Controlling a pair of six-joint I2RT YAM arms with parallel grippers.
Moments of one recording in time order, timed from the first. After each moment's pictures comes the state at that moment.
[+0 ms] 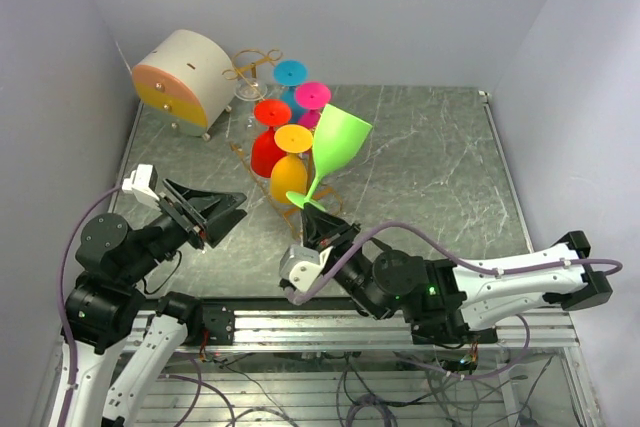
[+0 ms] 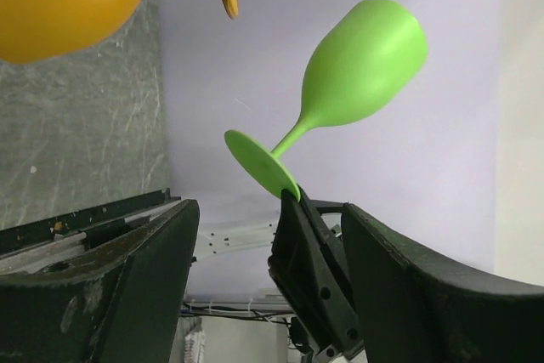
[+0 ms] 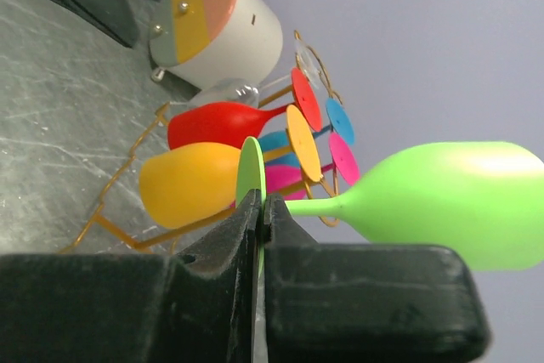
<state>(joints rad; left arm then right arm) -0.30 0.39 0.95 -0.59 0.43 -1.40 1.70 1.17 1.10 0.17 0.89 -1.00</state>
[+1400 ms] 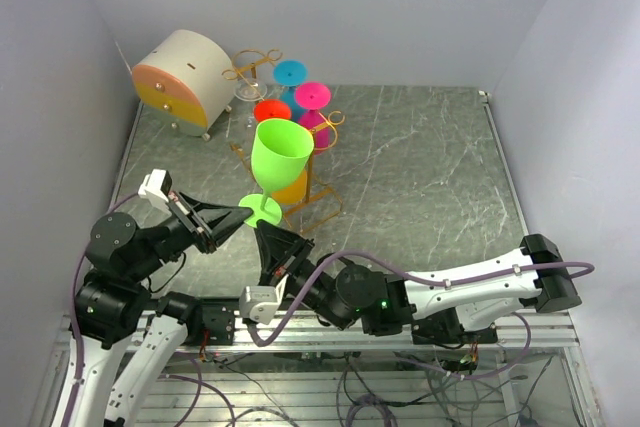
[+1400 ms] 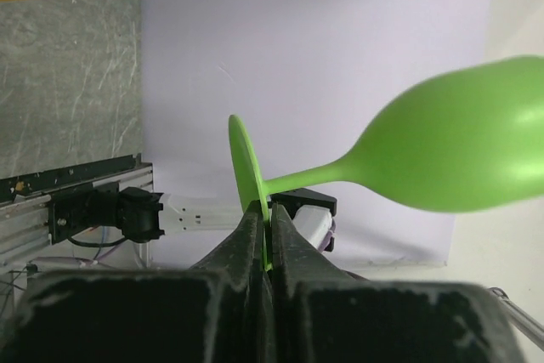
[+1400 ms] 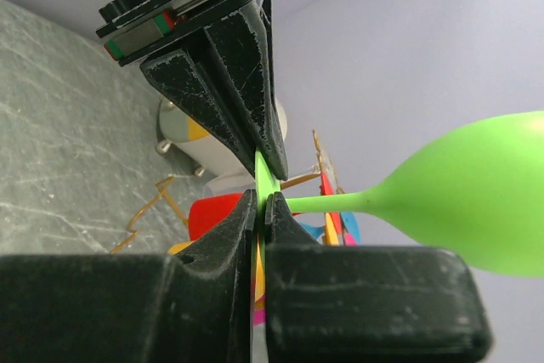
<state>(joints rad) -0.30 0.38 0.89 -0.55 0.52 -1.53 1.70 1.38 1.07 0.53 0.68 -1.22</state>
